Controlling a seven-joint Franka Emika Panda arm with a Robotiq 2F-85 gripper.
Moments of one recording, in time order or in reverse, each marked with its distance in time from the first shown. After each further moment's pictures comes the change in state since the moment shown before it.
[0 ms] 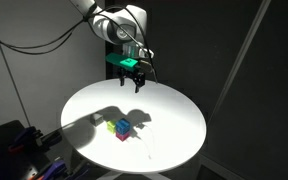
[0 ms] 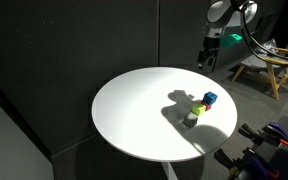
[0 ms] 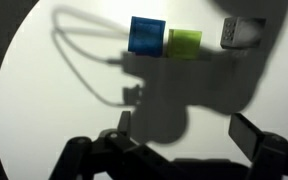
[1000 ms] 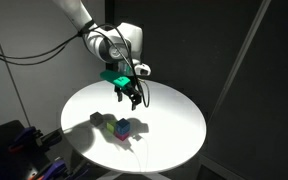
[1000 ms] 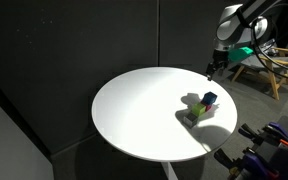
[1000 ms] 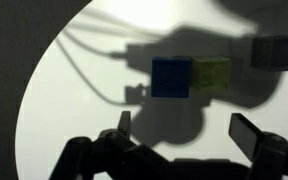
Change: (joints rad) arm -0.030 -0.001 -0.033 -0.179 -0.038 0.172 0.083
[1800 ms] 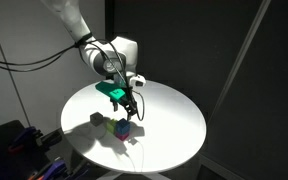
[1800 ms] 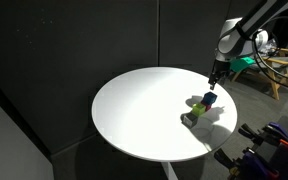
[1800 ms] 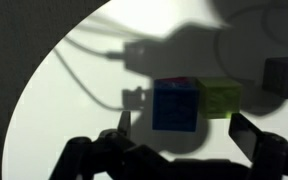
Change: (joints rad) arm -0.007 0.052 0.003 -0.074 -0.001 0.104 -0.020
